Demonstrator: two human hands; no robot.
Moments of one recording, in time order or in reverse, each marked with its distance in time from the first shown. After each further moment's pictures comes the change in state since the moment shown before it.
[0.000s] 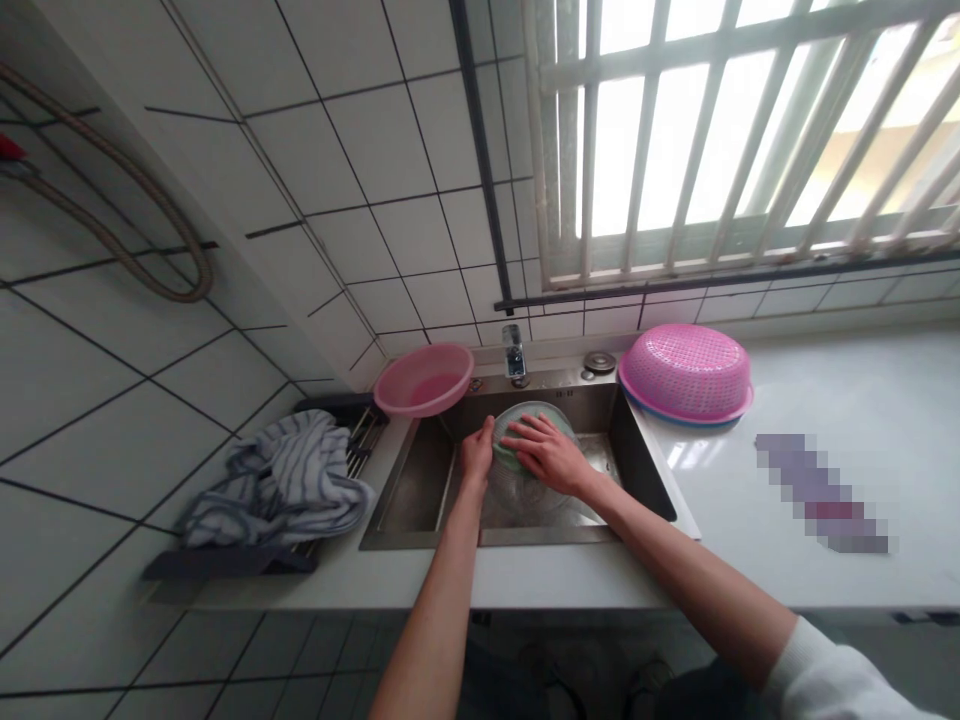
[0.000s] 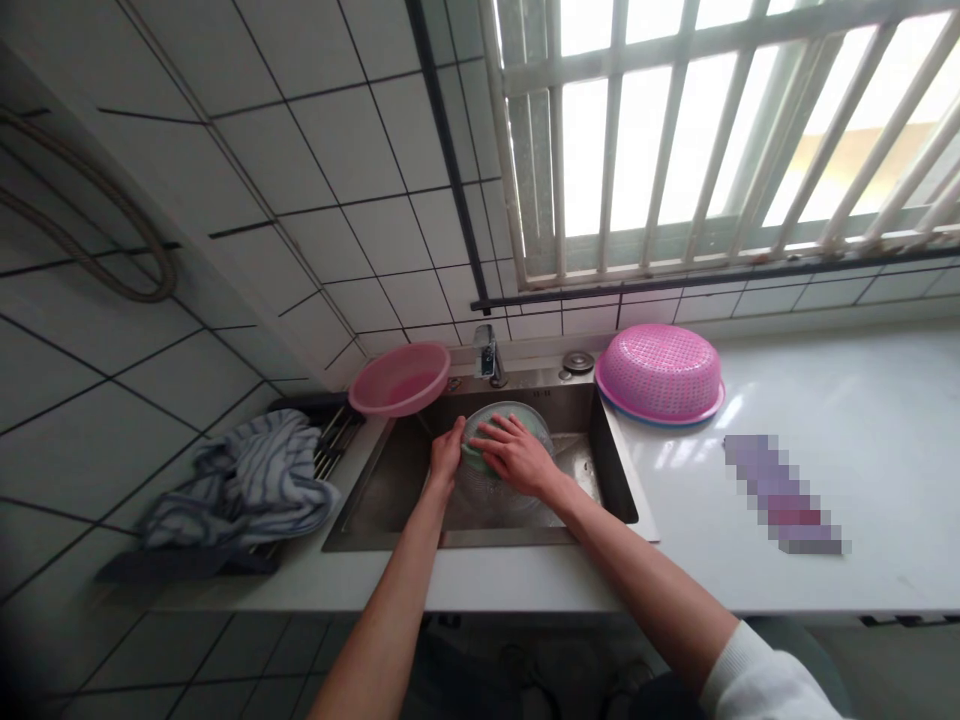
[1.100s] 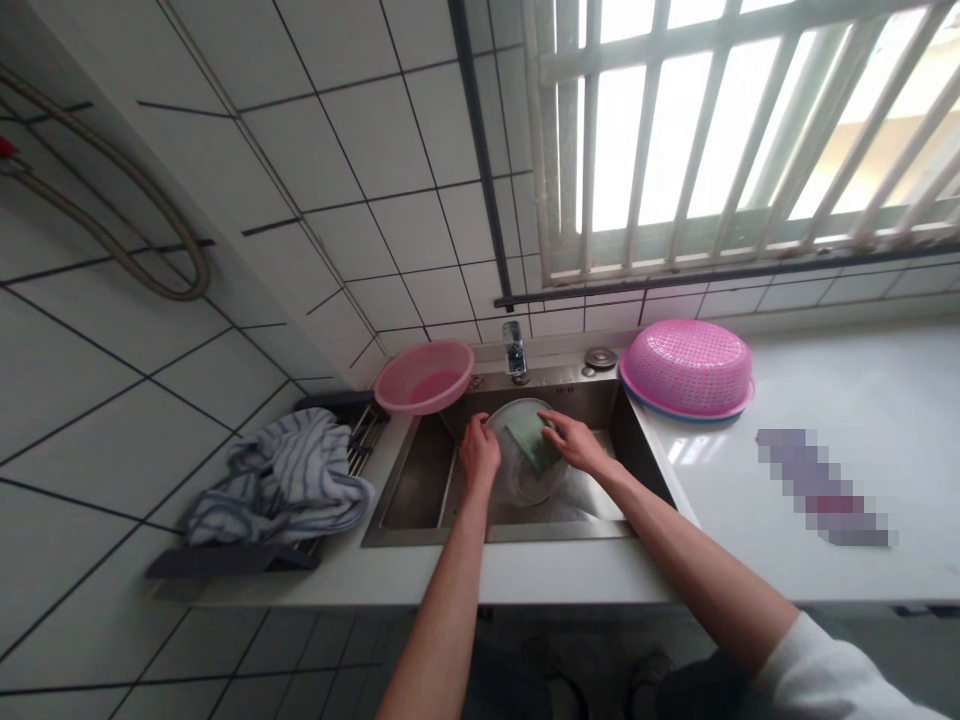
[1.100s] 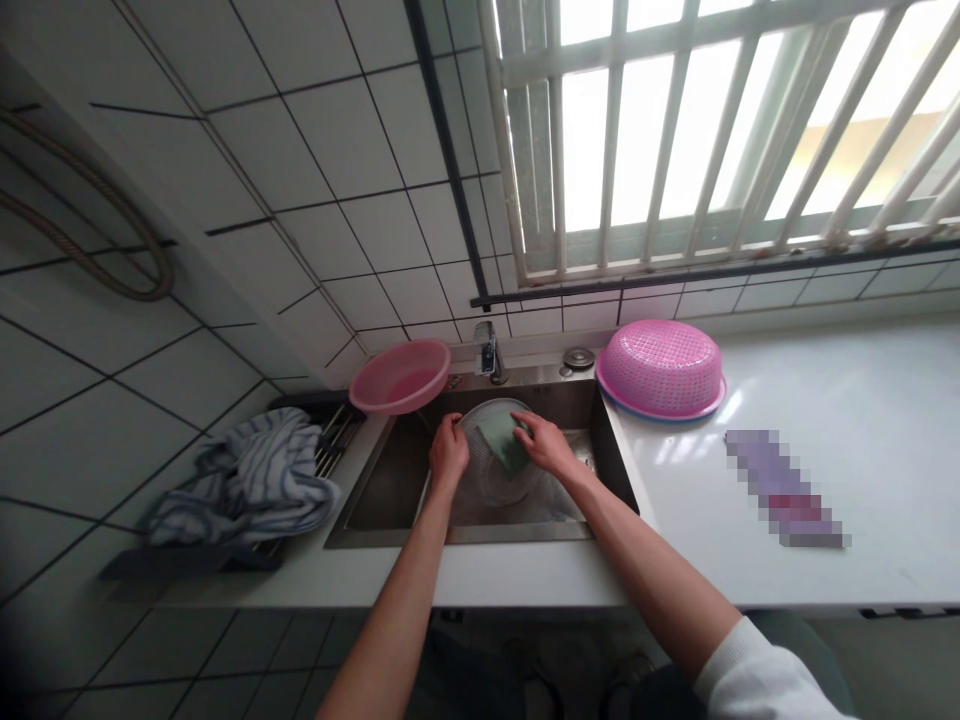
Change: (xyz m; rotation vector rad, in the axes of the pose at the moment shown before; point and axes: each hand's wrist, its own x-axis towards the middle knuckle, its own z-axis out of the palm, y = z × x) left_hand -0.011 0.022 0.000 0.534 0.068 0.107; right_hand -0.013 0.050 0.011 0.183 0.131 0.409
